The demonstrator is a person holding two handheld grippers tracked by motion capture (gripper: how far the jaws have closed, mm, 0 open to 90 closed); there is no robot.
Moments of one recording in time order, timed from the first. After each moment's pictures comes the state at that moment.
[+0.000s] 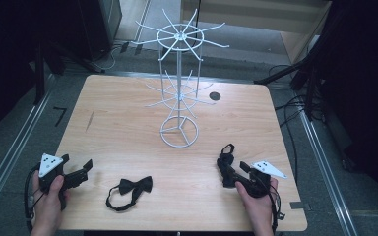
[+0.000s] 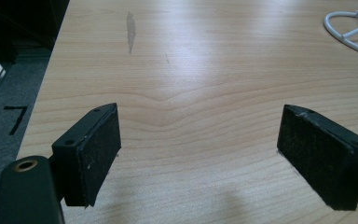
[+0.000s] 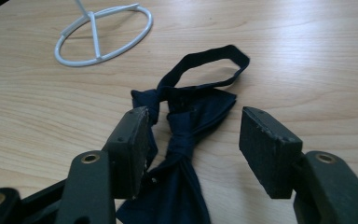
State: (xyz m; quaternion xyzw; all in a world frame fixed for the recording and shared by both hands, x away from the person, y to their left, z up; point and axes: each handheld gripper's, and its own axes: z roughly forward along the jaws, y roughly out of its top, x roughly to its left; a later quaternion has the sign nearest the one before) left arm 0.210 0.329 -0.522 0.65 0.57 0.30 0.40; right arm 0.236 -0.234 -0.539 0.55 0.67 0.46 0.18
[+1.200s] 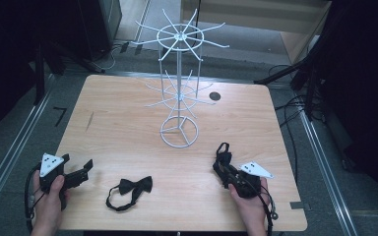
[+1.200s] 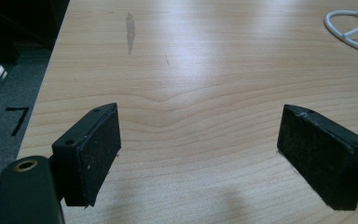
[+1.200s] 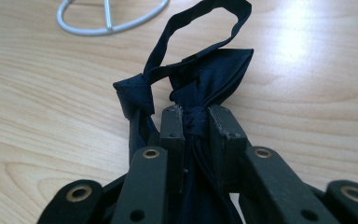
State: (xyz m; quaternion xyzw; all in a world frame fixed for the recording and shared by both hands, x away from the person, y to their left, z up) left arm 0.211 0.328 -0.522 0.65 0.57 0.30 0.40; right arm 0.233 -0.211 -0.543 0.51 0.72 0.43 0.20
